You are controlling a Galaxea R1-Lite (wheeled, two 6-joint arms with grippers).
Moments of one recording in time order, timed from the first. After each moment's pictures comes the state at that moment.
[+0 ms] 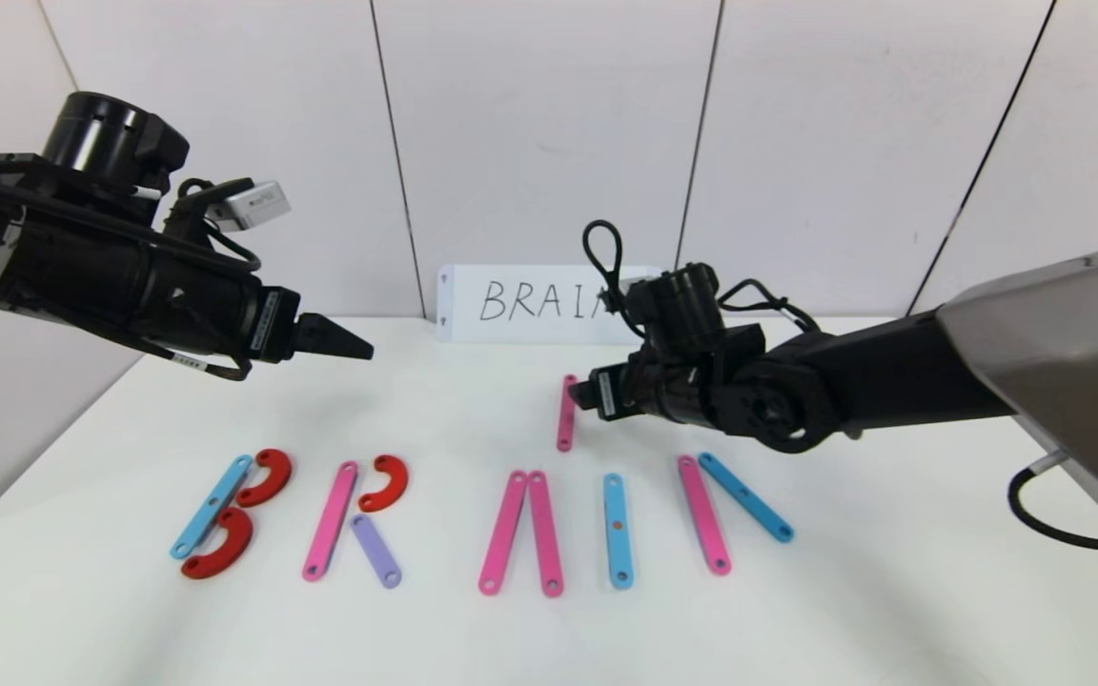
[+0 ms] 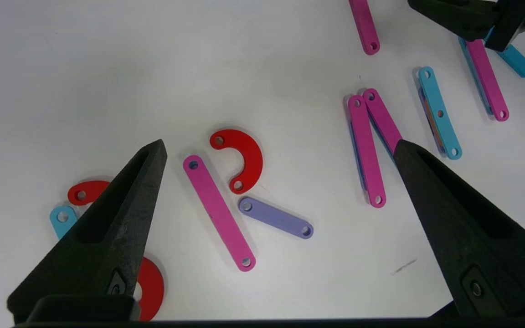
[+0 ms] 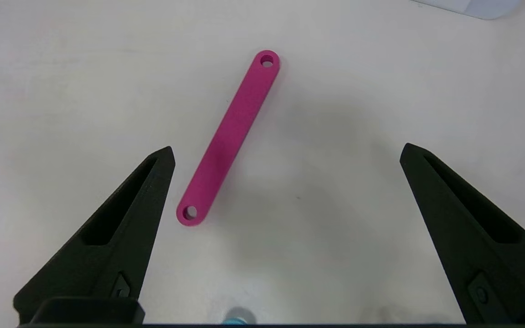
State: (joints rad) left arm -0.13 1.68 -1.45 0.51 -0.38 0.07; right arm 0.61 2.19 -1.44 -0.16 -0.21 0.18
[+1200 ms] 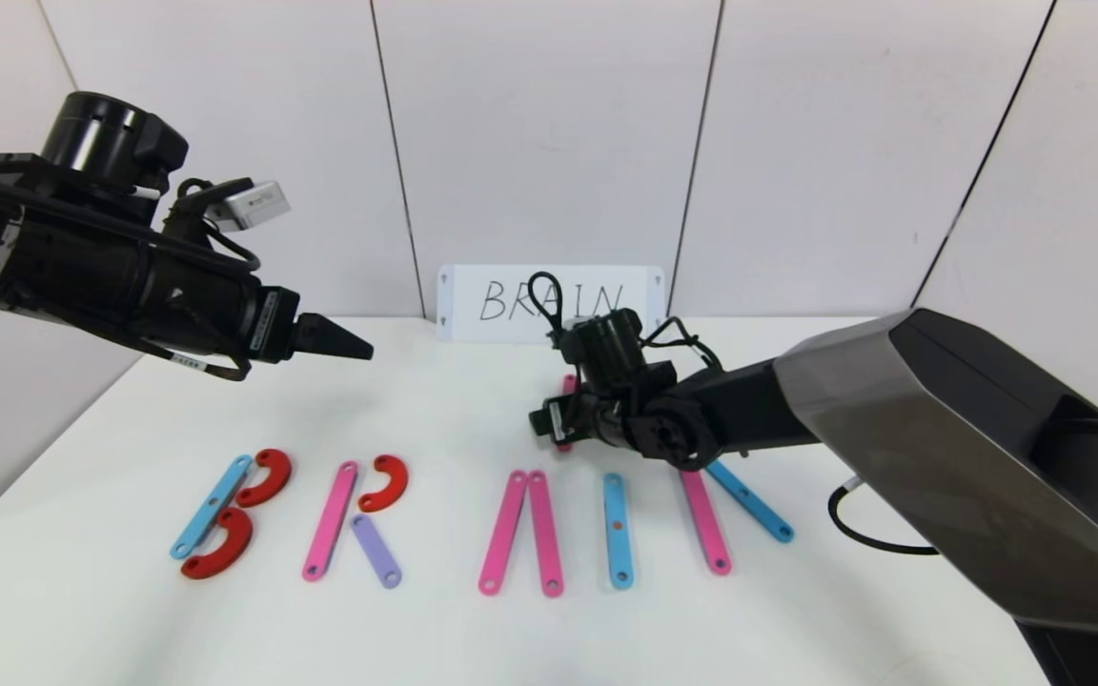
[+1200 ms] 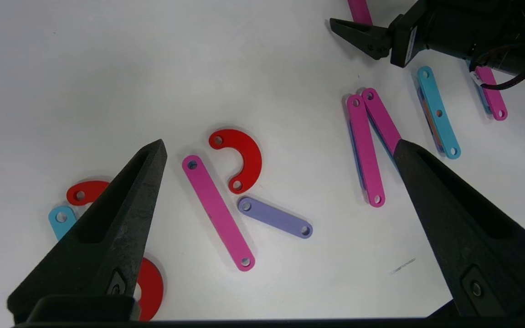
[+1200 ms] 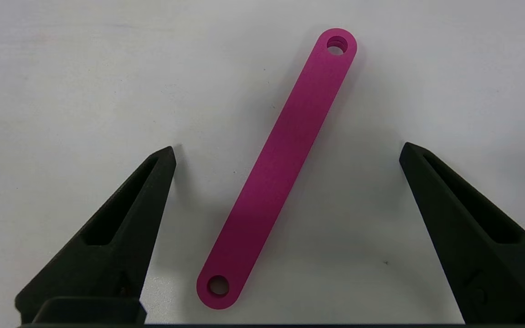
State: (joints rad) left arm -0.13 1.68 -1.45 0.51 -0.38 0.07; right arm 0.65 2.42 -1.64 -0.15 -0.22 0.20
